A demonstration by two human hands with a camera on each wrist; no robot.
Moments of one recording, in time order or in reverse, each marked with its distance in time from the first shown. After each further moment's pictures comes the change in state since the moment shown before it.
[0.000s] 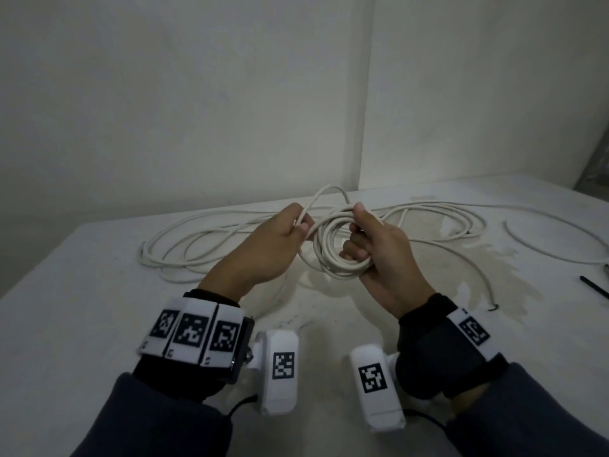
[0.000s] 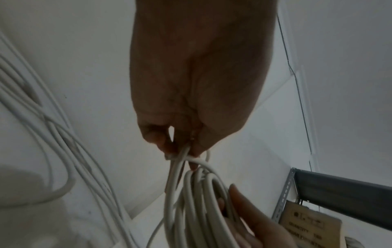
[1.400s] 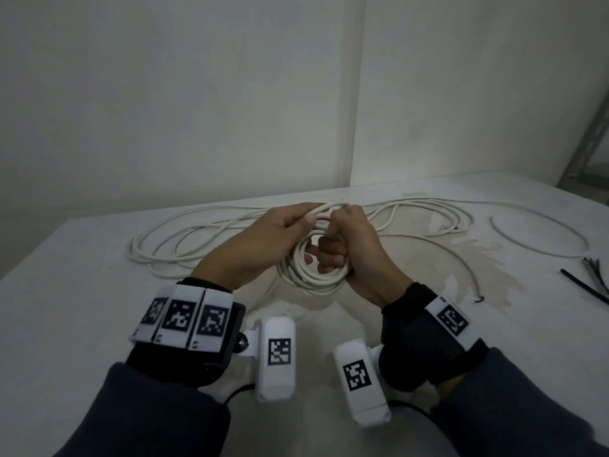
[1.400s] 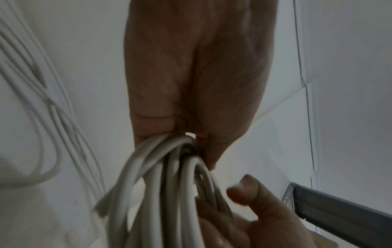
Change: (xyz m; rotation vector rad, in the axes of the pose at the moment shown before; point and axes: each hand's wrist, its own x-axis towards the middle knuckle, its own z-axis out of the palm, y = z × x) left_hand -0.003 0.010 0.004 -0.432 -0.175 0.032; right_hand -0.006 0.000 0.020 -0.227 -0.114 0.073
